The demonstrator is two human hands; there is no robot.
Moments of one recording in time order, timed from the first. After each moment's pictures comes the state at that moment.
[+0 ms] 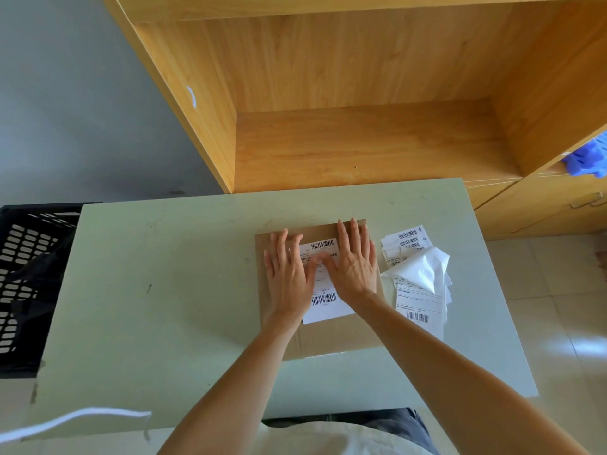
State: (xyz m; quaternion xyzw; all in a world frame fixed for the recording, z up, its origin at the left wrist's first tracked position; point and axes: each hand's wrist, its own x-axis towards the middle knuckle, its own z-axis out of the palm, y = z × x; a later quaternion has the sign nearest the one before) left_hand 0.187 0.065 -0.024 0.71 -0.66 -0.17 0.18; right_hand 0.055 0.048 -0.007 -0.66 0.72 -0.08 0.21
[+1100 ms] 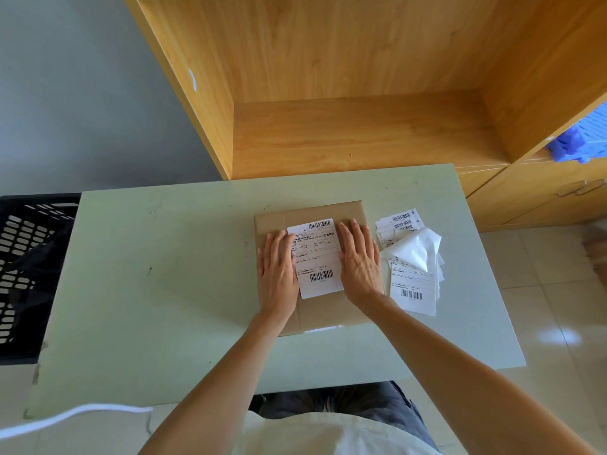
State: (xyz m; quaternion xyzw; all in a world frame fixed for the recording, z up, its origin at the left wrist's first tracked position) left_hand 0.211 0.107 -0.039 0.69 -0.69 -0.13 0.20; right_hand 0.040 0.097 -0.014 -0.67 0.70 -0.12 0.19
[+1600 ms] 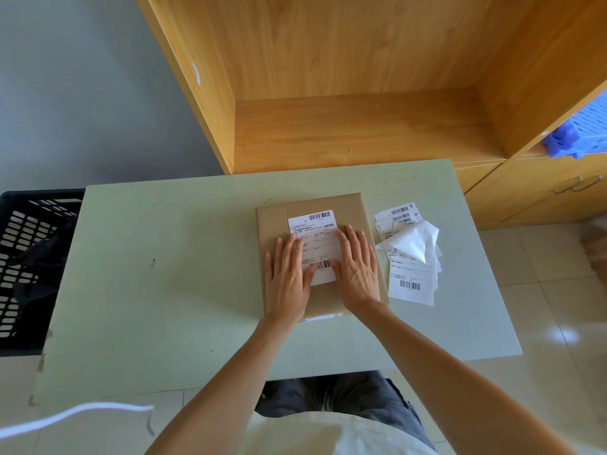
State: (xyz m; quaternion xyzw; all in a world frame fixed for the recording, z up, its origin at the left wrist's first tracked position) left_hand 0.201 0.141 -0.037 0.67 -0.71 -0.13 0.16; right_hand 0.049 0.131 -0.014 -0.67 0.70 -0.12 0.19
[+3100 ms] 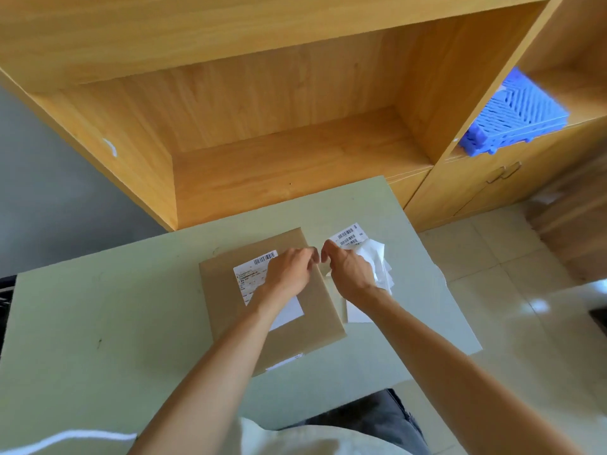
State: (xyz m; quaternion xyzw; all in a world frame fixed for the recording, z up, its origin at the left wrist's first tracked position) left_hand 0.096 0.035 0.045 0.53 -0.81 -0.25 0.02; right_hand -0.039 0.081 0.053 -0.61 0.74 -0.10 0.26
